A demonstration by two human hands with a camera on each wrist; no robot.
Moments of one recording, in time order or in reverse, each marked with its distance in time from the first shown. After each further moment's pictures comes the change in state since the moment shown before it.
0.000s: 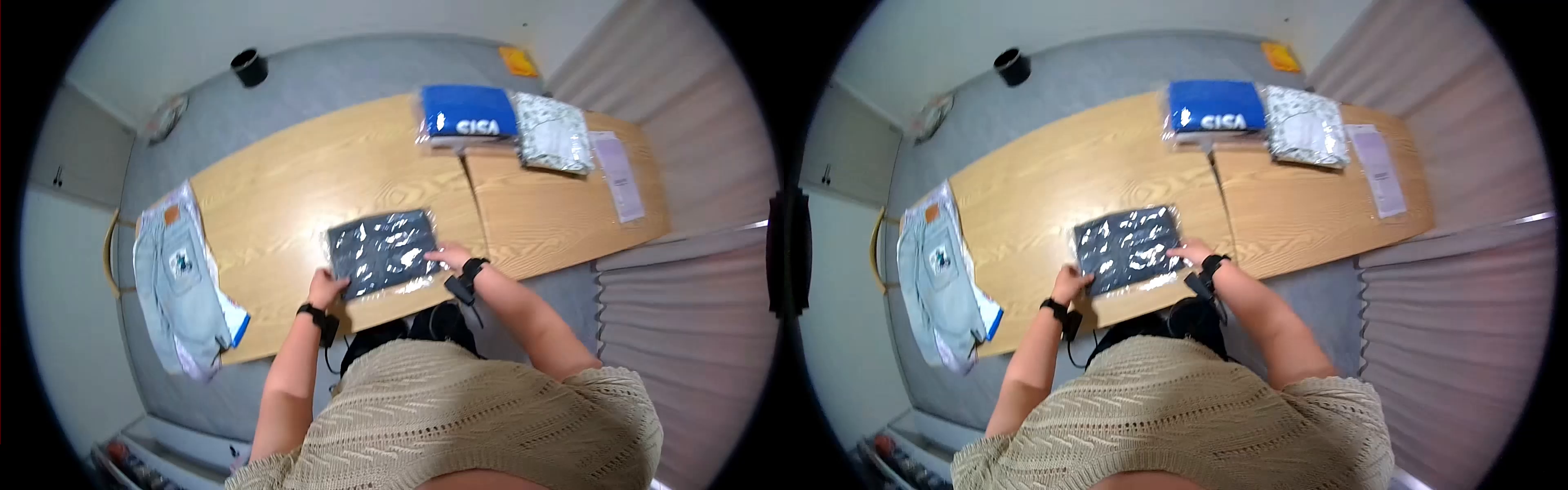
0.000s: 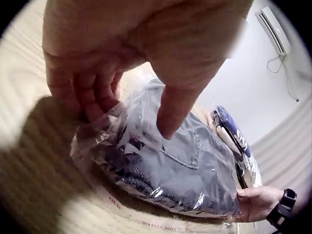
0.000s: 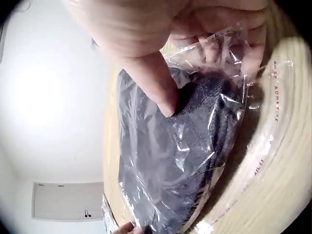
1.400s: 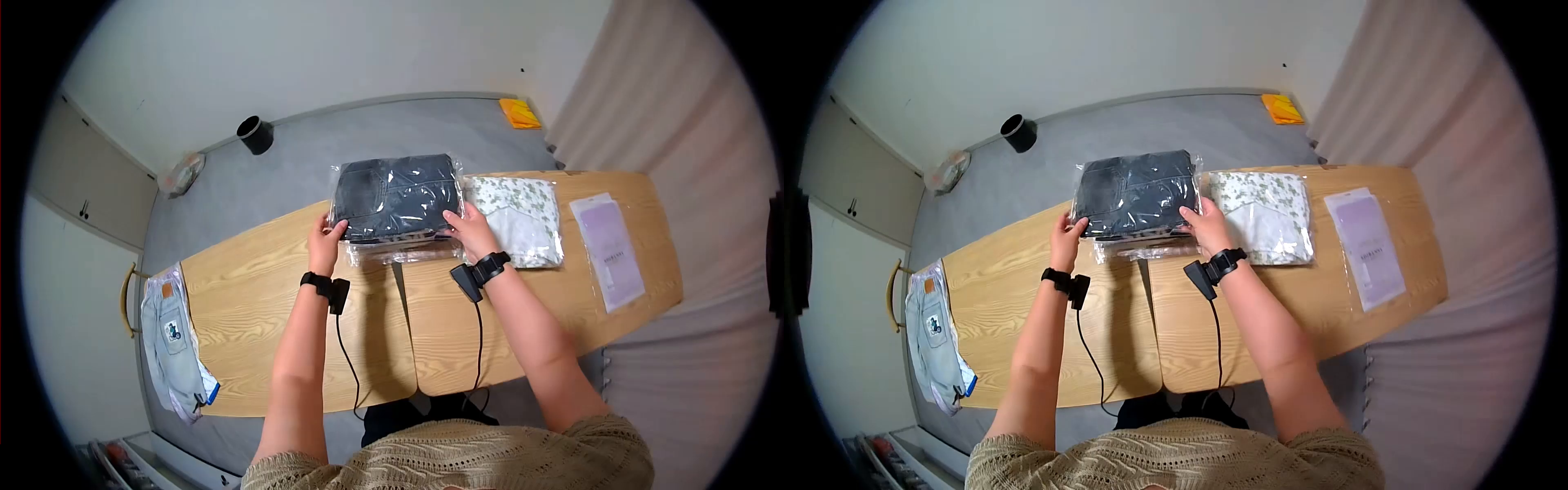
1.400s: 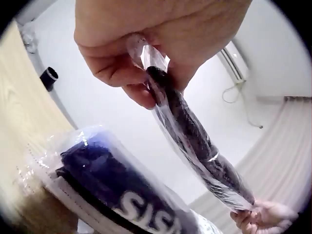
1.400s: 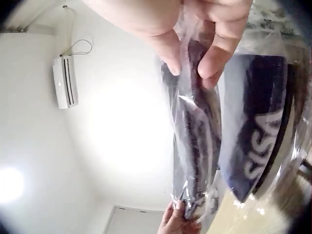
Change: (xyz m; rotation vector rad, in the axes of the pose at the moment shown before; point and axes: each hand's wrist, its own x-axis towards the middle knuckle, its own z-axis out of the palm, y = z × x) left_hand 0.137 0.374 0.155 -0.308 0.326 0.550; right_hand 0.012 -0.216 -0.283 0.481 0.244 -0.526
